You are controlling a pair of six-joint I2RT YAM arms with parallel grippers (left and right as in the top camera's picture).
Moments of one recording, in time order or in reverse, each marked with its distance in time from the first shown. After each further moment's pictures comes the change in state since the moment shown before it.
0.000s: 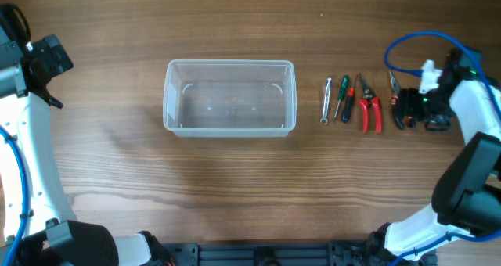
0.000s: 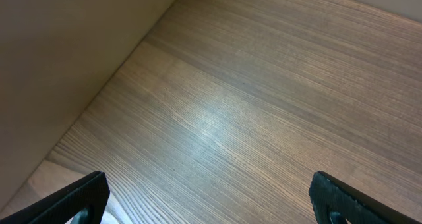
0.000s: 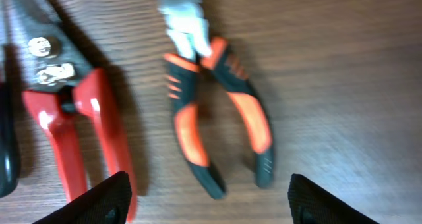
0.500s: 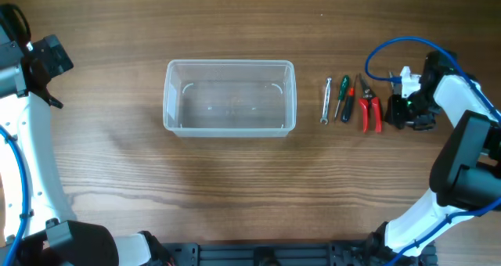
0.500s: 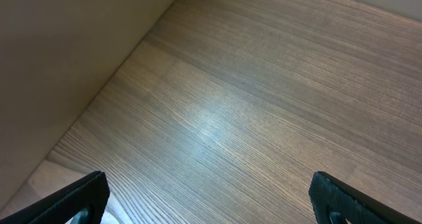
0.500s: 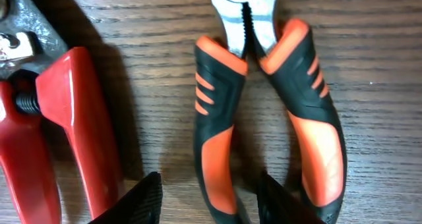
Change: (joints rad) left arm 0.000 0.000 0.000 -0.001 0.000 0.000; right arm 0.040 0.126 0.001 0.018 0.002 -0.072
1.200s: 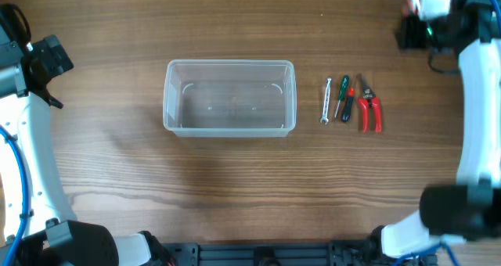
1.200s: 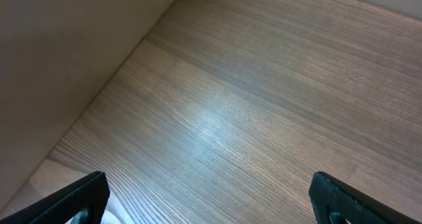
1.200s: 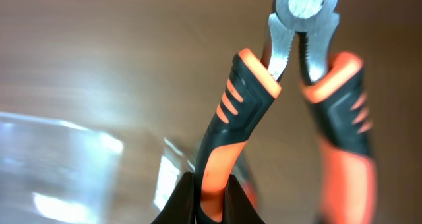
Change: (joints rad) left arm 0.000 0.000 0.000 -0.002 -0.003 0.000; right arm 0.245 -0.234 0.678 -0.277 -0.210 0.113
